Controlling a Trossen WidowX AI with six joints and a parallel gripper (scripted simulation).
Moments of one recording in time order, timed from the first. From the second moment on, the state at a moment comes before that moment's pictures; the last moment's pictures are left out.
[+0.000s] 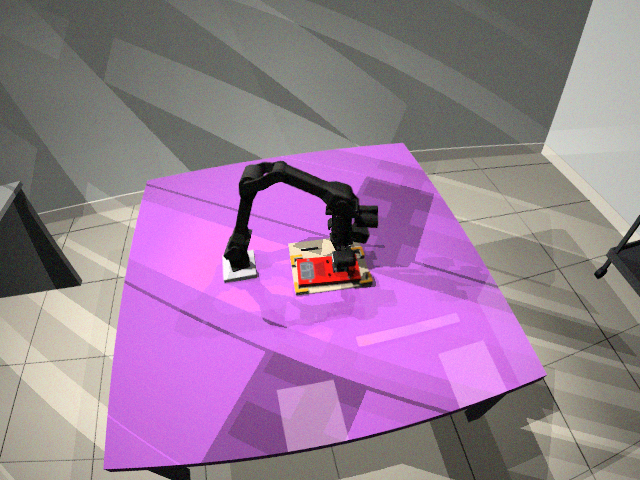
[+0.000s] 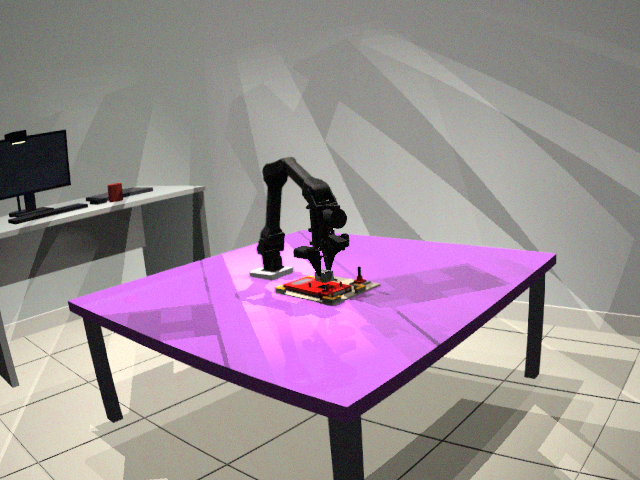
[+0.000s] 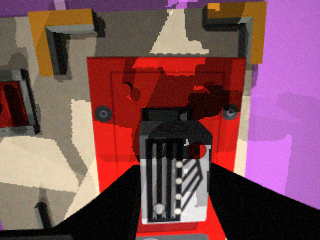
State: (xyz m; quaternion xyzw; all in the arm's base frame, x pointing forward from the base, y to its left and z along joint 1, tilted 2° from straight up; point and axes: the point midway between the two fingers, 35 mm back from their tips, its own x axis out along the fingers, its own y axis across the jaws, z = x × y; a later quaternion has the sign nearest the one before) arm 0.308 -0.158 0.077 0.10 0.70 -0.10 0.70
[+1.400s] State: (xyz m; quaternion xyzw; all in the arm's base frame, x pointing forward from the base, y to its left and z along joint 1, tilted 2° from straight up) arm 0.309 -0.160 0.077 0.11 0.70 -0.11 0.70
